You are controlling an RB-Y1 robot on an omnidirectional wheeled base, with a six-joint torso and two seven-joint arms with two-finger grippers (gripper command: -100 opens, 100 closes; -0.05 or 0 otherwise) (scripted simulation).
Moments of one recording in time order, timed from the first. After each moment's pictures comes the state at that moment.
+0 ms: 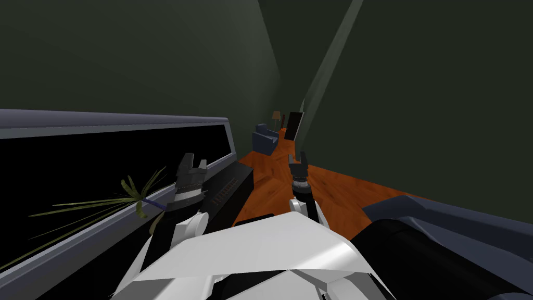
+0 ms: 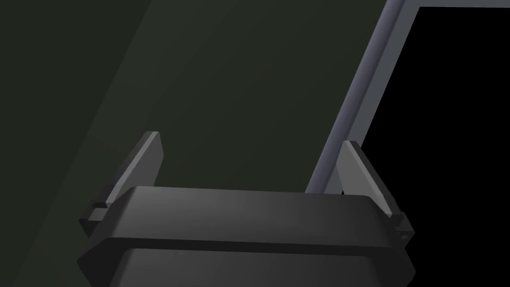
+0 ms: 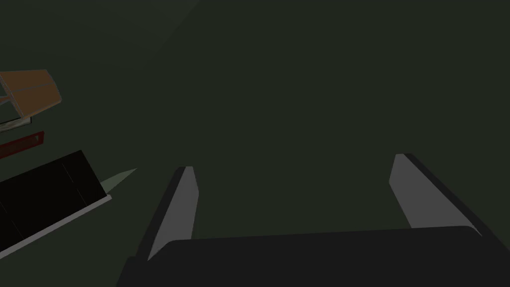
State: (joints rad) left arm 0.46 0.02 -0.03 -2.27 0.02 -0.41 -0.16; right arm 0.53 -0.03 0.06 -2.32 0.06 -0.57 -0.10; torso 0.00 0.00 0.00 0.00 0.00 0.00
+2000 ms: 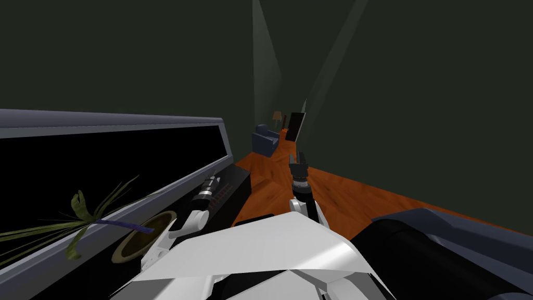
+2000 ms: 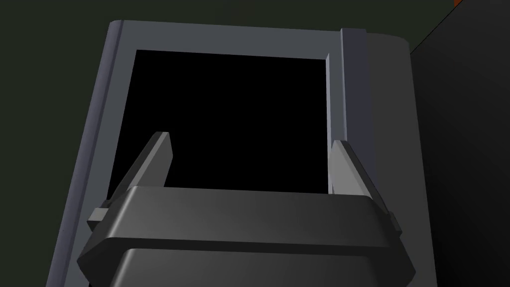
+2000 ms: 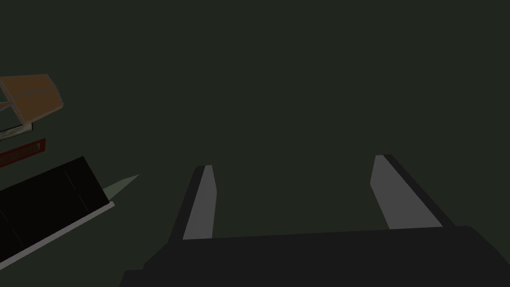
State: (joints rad) left arm 0.27 0.25 -0.02 -1.75 0.27 -0.12 -0.04; right arm 0.53 -0.03 0.06 -2.32 0.06 -0.57 -0.10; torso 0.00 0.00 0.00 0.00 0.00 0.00
